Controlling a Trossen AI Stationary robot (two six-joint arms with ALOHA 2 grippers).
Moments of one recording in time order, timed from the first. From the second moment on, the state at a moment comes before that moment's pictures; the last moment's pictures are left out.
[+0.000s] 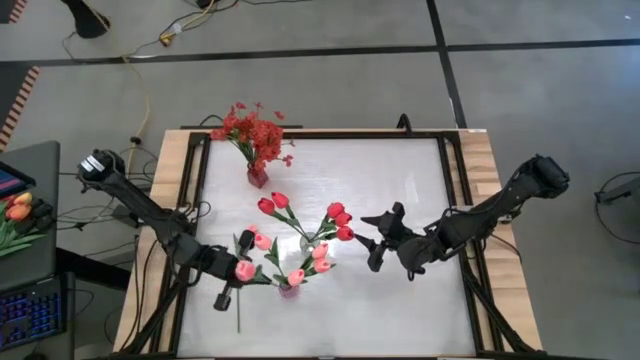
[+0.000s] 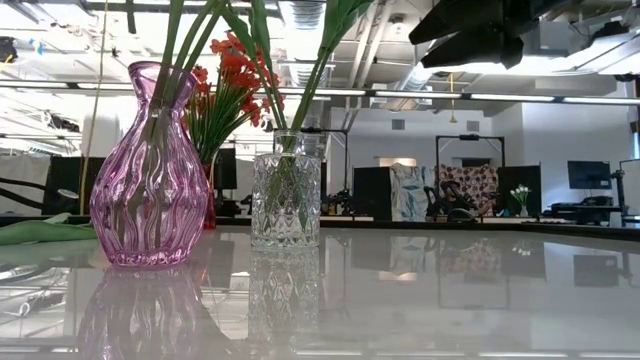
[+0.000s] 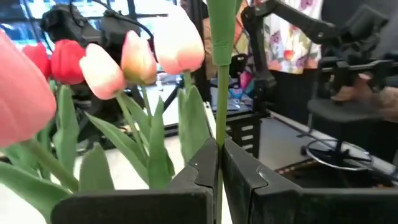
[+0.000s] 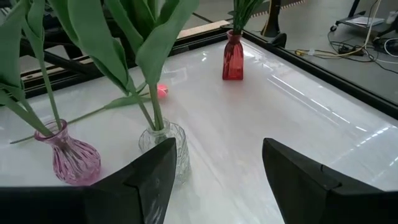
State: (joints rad) left arm -0.67 1.09 0.52 0.60 -0.35 0.05; right arm 0.49 1.30 0.81 -0.06 0.86 0.55
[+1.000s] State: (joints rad) left arm -0.68 1.13 0.32 1.05 -0.35 0.16; right arm 0.49 1.30 0.81 -0.06 0.86 0.56
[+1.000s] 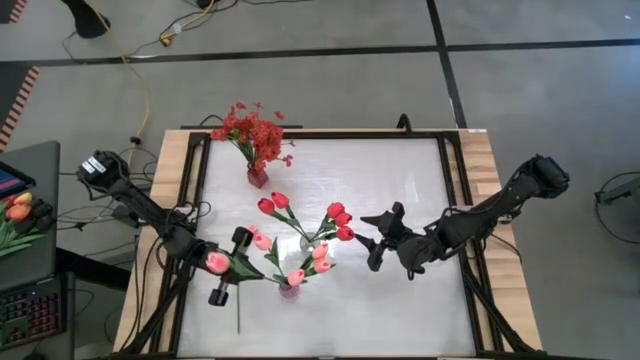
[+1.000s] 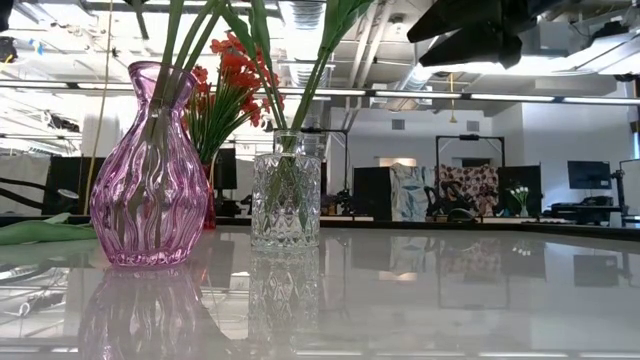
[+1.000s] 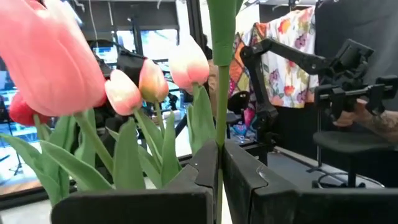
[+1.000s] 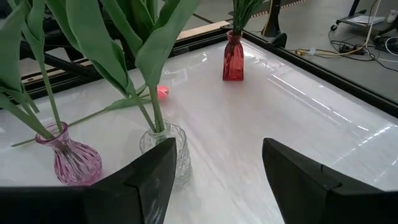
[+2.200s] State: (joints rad) left arm -0.61 1.42 0.32 1.17 -0.32 0.09; right arm 0.49 1.30 0.81 -0.04 0.85 0.56
